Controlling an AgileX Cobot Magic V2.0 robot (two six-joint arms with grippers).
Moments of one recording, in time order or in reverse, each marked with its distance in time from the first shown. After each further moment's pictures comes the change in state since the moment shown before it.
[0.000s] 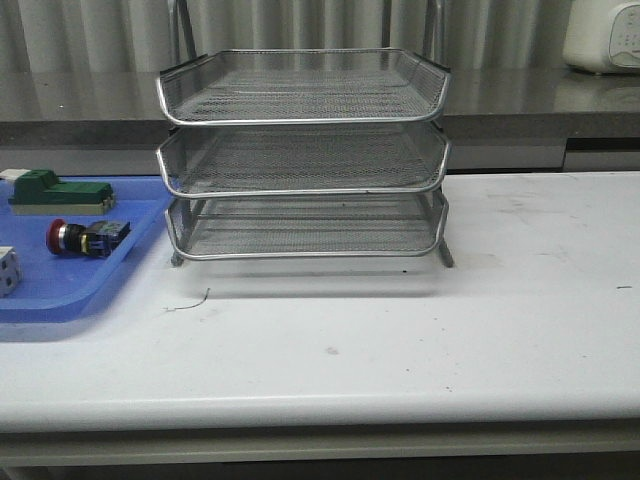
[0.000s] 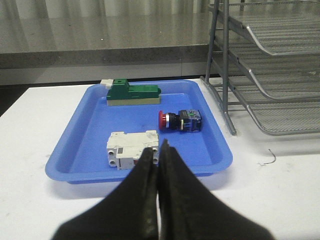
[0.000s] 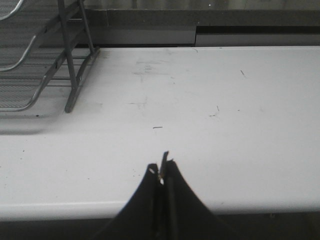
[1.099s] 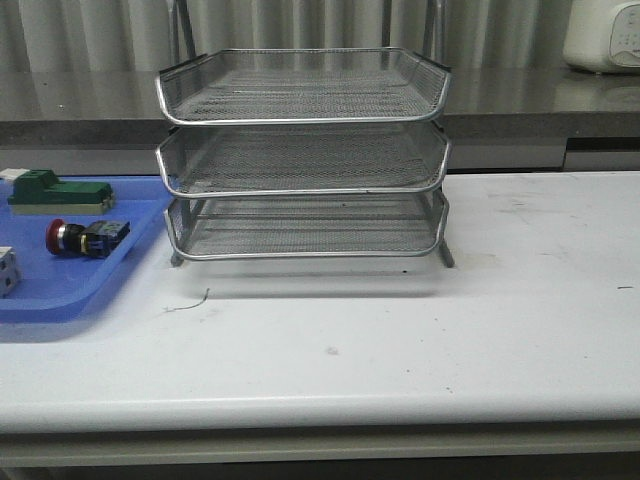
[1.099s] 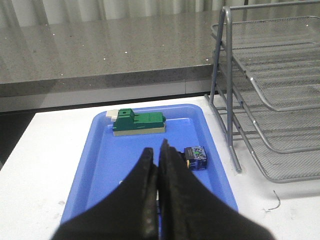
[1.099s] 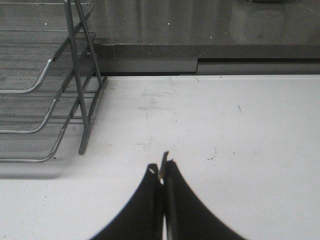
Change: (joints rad) left arm 0.000 0.471 -0.433 0.040 0.049 0.000; right arm 0.000 0.316 -0.450 0.000 0.192 0.000
